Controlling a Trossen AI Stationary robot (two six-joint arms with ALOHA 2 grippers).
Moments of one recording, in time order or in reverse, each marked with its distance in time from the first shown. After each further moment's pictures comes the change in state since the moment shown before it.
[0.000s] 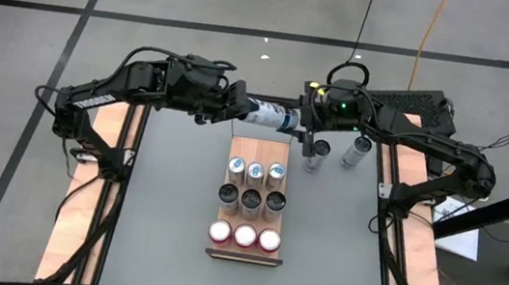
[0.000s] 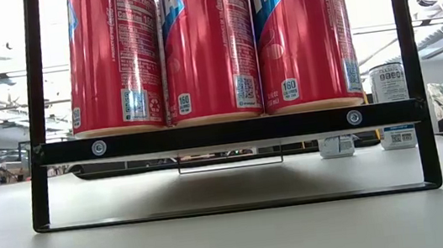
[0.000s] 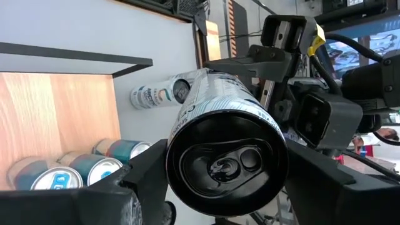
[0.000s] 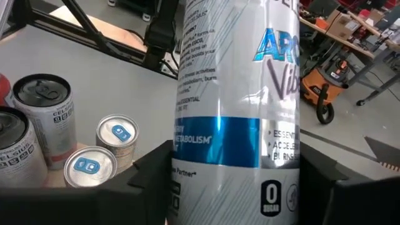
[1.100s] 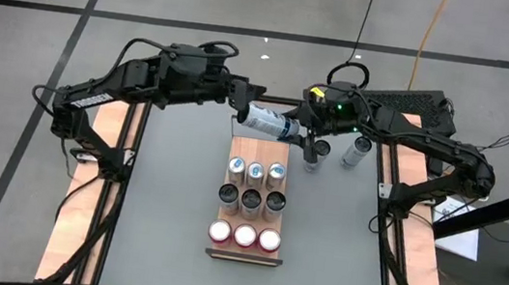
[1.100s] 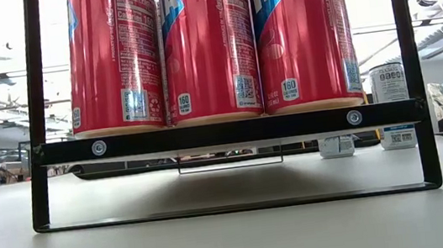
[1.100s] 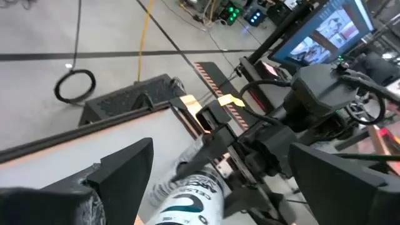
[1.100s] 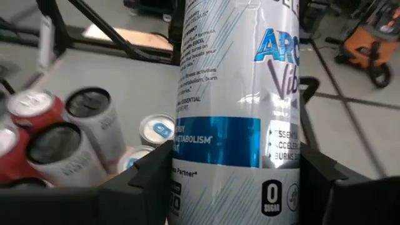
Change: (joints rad) left arm 0.008 -0.009 0.003 0.216 -0.173 0.611; right arm -0.002 0.002 -0.002 -0.065 -0.074 0.198
